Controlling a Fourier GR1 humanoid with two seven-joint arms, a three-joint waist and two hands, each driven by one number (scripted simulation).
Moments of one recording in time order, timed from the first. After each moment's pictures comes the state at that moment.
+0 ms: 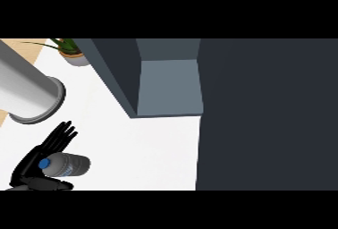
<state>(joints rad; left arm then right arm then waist) -0.10 0.32 0.31 -0.84 -0.03 -0.75 -0.56 0.97 -0.14 0.28 -2.49 -0.08 0.27 -0.22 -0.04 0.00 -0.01</state>
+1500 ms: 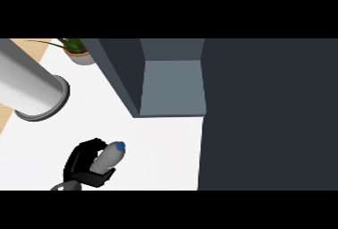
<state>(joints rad) -0.20 0.13 0.20 -0.59 0.09 -0.49 -0.75 1.02 -0.15 0.25 -2.48 -0.06 0.27 -0.29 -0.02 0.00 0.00</state>
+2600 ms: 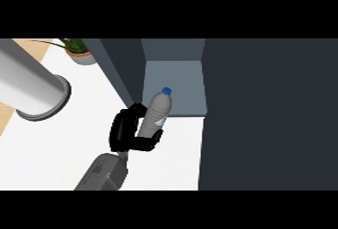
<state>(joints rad) -0.31 0.00 -0.24 -0.96 0.43 0.10 -0.57 1.00 -0.14 0.23 -2.48 -0.08 0.28 -0.24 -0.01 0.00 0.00</state>
